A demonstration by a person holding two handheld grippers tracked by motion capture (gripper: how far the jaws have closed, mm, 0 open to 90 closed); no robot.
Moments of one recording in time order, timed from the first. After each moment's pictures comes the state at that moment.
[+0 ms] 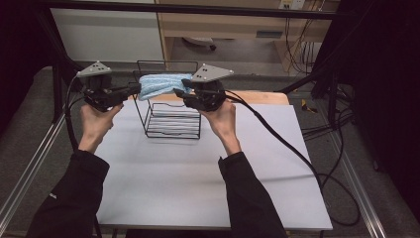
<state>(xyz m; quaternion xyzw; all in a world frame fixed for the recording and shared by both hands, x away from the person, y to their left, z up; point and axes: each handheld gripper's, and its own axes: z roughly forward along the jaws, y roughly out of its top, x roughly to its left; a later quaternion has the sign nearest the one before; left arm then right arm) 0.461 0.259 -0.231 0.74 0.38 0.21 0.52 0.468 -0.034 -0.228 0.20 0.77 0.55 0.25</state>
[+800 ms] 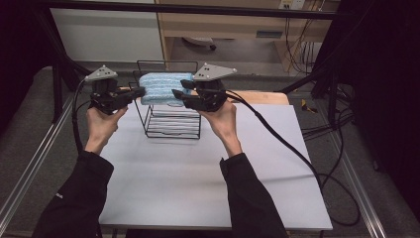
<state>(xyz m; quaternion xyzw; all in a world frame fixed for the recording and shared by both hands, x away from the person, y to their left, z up) 0.466 0.252 -0.245 0.74 0.38 0.21 0.51 0.464 -0.036 -0.225 0.20 0.77 0.56 0.22</state>
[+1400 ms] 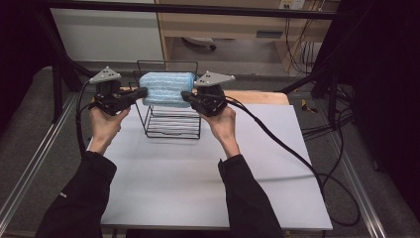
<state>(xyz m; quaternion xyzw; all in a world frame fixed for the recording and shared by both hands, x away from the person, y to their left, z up) 0.468 0.246 -0.251 0.74 0.38 0.22 0.52 0.474 -0.039 -0.256 0.26 0.78 0.54 0.21</state>
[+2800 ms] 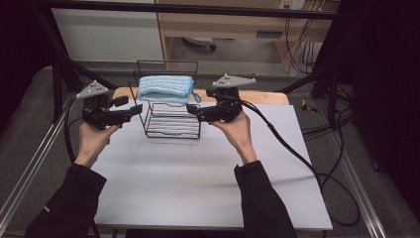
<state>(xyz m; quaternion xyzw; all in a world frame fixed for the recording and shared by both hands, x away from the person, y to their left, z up) 0.437 0.274 -0.271 0.74 0.39 0.22 0.51 0.458 -0.077 -0.253 0.29 0.76 0.56 0.16</state>
